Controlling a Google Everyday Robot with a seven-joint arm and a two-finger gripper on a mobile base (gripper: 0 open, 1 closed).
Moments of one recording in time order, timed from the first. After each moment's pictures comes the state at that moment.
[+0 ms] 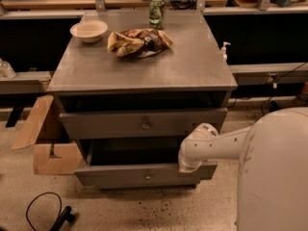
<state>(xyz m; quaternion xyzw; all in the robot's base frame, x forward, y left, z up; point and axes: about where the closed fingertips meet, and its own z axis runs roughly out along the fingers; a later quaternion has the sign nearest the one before) 0.569 -0.135 0.436 -0.69 0.71 -0.05 0.11</state>
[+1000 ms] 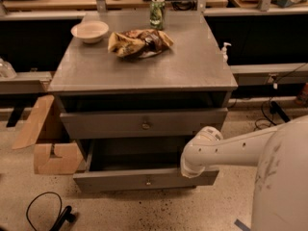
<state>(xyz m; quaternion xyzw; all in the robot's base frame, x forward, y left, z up) 0.531 -0.135 0.449 -0.68 0.72 -0.04 0.10</state>
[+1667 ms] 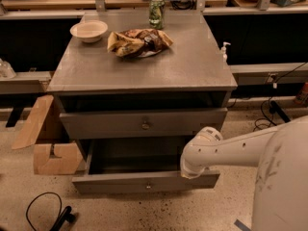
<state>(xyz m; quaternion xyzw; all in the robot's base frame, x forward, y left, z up) 0.531 -0.135 0.451 -0.68 0.72 -0.04 0.10</state>
